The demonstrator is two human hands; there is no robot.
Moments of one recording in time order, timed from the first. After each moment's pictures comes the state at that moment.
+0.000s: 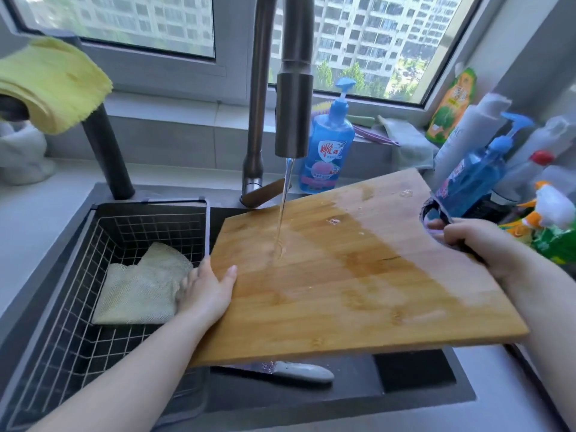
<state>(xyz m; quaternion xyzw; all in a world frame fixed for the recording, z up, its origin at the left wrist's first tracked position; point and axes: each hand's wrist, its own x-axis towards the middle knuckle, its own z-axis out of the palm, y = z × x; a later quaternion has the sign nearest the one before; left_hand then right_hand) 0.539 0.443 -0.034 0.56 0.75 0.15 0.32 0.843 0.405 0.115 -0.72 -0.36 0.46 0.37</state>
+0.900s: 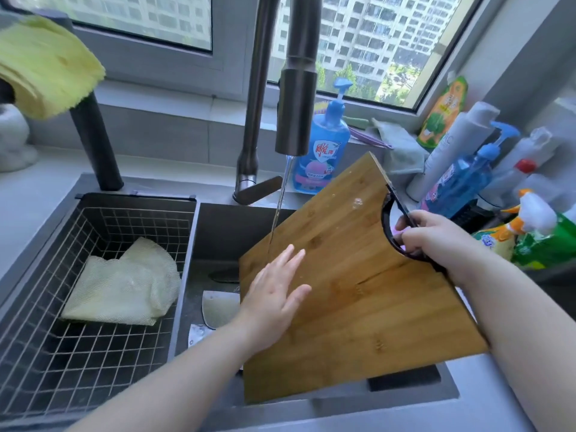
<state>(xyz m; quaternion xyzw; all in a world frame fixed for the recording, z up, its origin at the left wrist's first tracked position) 0.601 0.411 -0.017 0.78 0.46 0.24 0.35 0.799 0.406 0.122 -0.78 -0.44 0.36 0.27</state>
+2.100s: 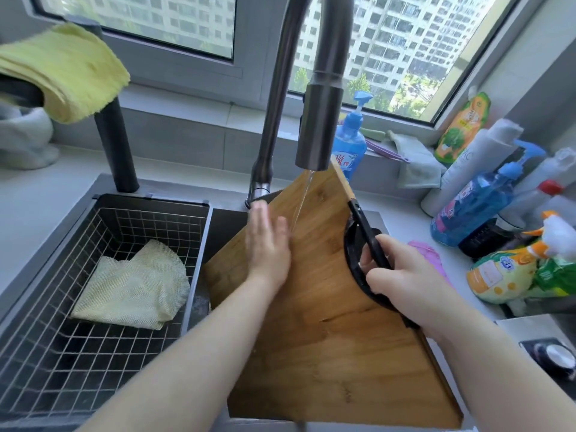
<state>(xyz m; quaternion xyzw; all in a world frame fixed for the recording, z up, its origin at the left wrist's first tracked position) 0.614 0.478 -0.005 0.58 0.56 0.46 0.37 0.742 0.391 0.107 -0.66 -0.60 0.34 0.28</state>
